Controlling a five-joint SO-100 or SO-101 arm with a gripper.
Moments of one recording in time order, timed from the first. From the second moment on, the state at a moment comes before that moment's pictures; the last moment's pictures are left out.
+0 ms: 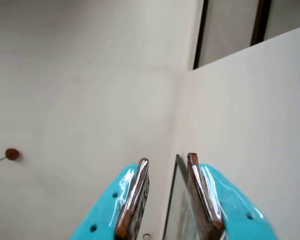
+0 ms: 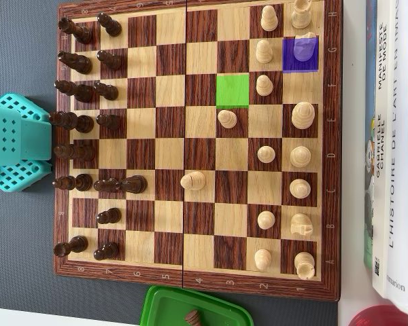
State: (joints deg) arm -1.8 192.1 179.8 -103.4 83.4
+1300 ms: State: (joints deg) arm -8.8 172.5 161.7 -29.9 78.9
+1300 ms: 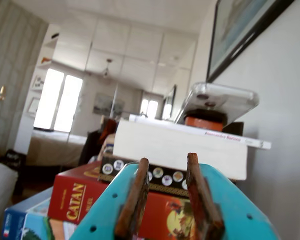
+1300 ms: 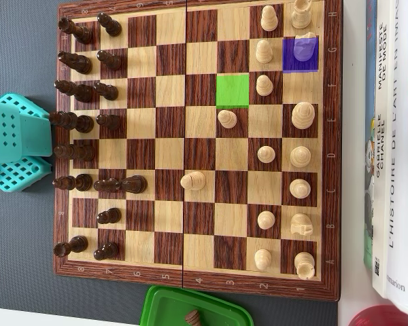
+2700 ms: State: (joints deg) arm -14.9 102.1 99.1 50.7 109.2
